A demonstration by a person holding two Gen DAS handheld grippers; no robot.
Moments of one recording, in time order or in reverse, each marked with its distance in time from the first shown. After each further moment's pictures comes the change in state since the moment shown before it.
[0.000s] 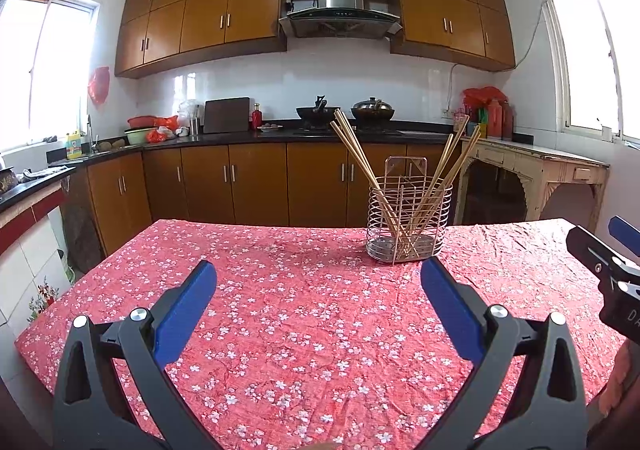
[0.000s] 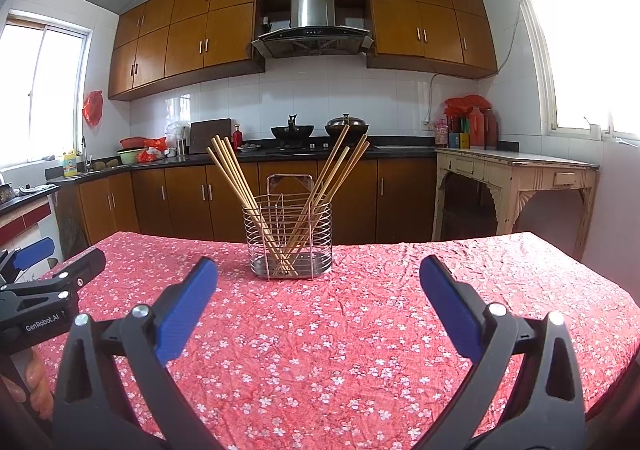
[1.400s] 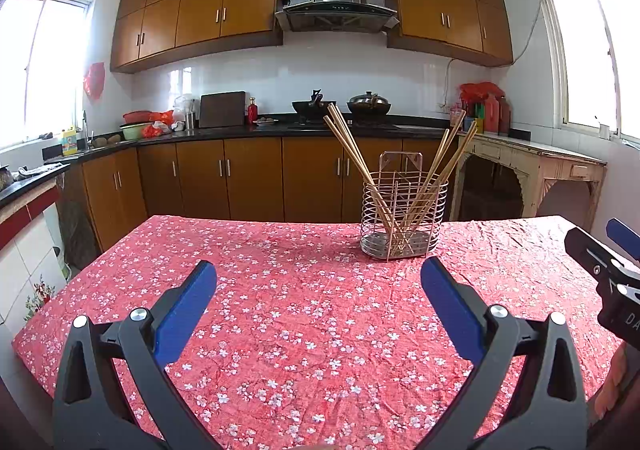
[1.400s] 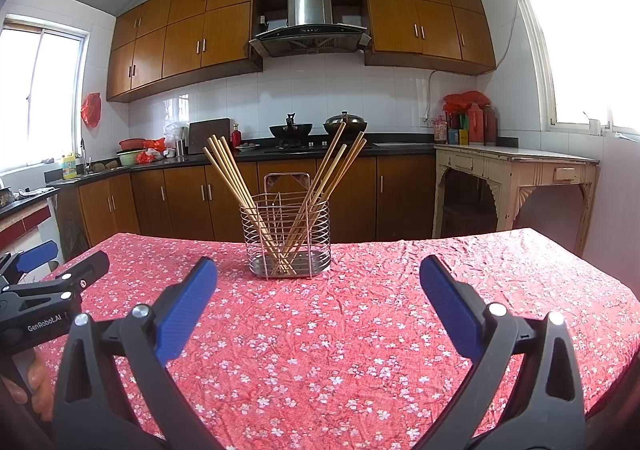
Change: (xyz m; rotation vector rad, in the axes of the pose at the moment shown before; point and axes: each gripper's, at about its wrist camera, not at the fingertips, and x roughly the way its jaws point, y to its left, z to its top) left arm 0.004 -0.008 0.001 -0.002 0.021 -0.014; right arm 0.001 0.001 0.000 0.005 0.001 -0.003
